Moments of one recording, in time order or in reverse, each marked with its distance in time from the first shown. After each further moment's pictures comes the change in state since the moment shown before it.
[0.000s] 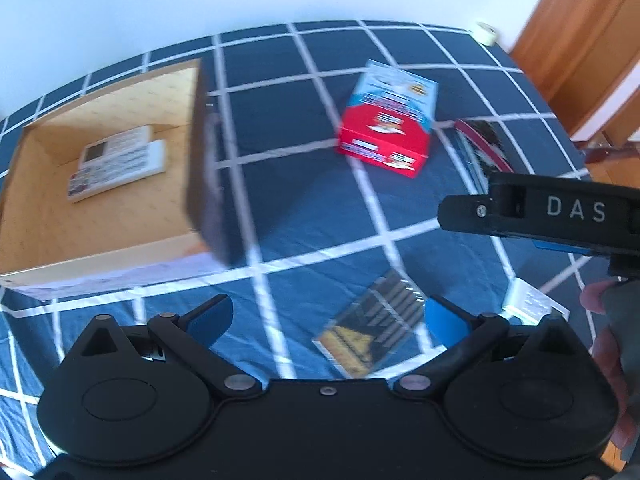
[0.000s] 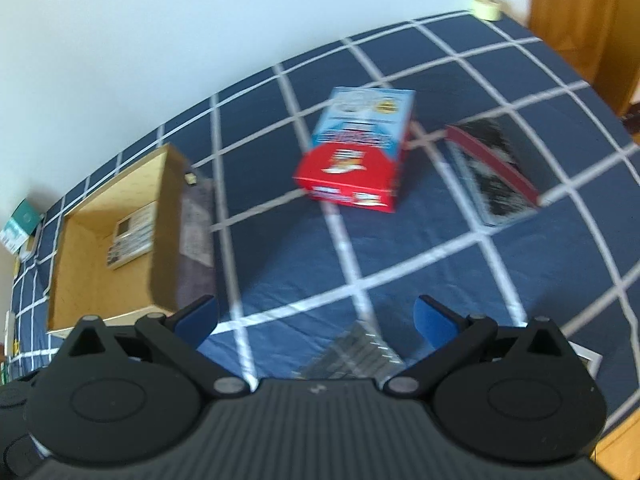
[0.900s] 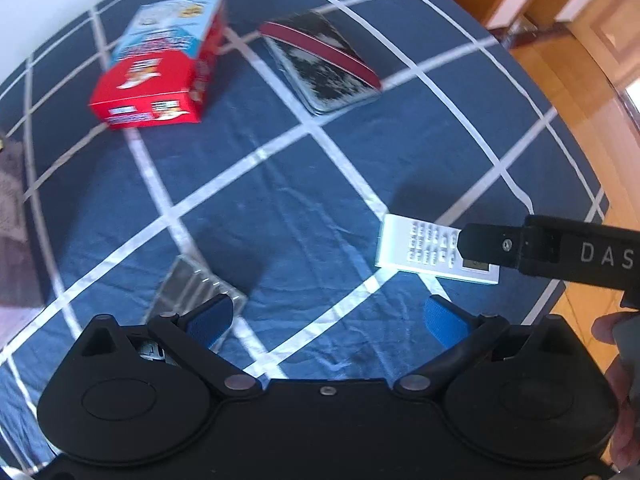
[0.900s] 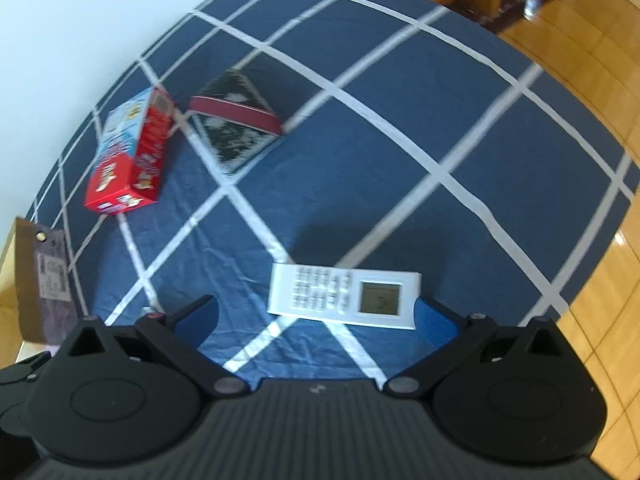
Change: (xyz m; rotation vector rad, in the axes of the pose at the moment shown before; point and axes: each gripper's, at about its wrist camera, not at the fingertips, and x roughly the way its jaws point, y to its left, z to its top) left arm 0.102 -0.170 -0.018 0.312 0.182 -0.124; right arm -0.010 -0.208 -0.066 0.382 0.033 -0.155
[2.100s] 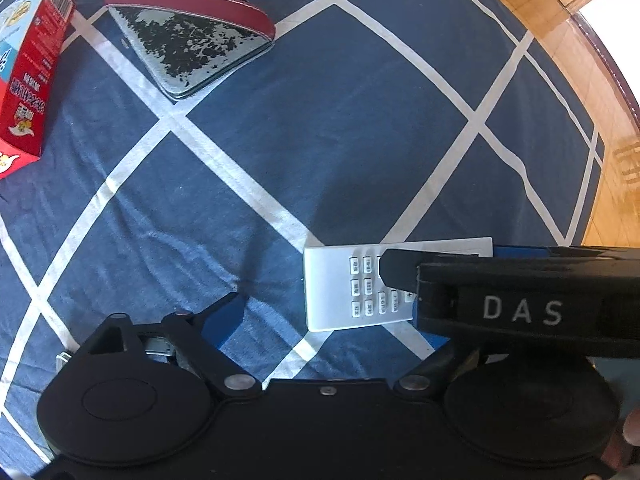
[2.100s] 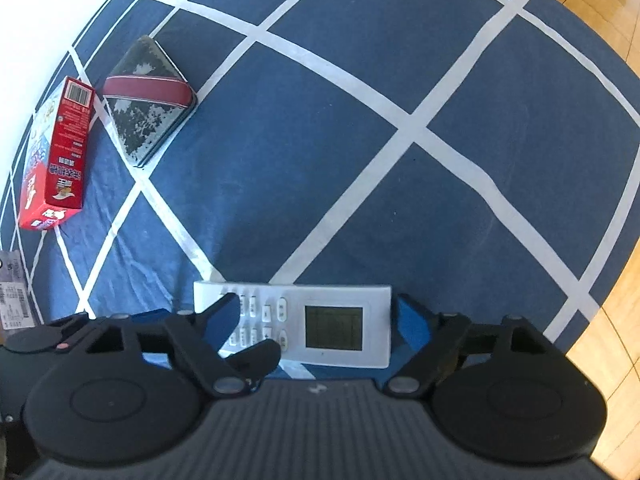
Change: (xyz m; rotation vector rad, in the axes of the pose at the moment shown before) left arm 0.094 -0.046 0.045 0.182 0.168 -0.114; right arm 0.077 -0.038 0.023 0.099 0.140 -0.030
